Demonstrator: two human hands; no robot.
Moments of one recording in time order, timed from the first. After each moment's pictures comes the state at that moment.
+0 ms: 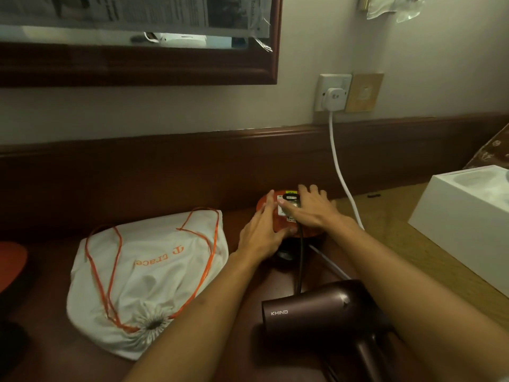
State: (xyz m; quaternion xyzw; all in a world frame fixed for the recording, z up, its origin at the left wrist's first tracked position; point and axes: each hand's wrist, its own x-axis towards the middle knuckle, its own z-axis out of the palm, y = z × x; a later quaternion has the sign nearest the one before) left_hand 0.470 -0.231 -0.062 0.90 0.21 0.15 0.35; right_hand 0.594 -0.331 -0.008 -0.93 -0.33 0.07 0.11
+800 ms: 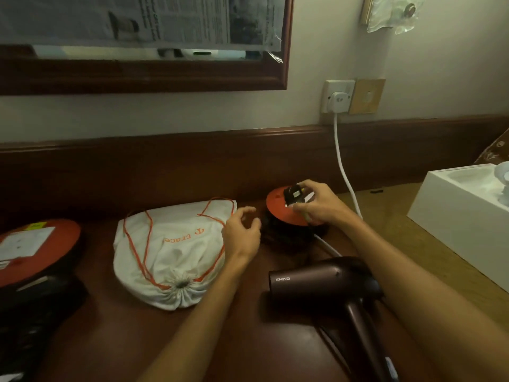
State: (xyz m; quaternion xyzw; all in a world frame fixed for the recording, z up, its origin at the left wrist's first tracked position) left_hand 0.368 -0.259 -0.043 0.74 0.34 0.36 0.46; right_hand 0.546 -0.371 0.010 -0.81 -0.41 0.11 0.41
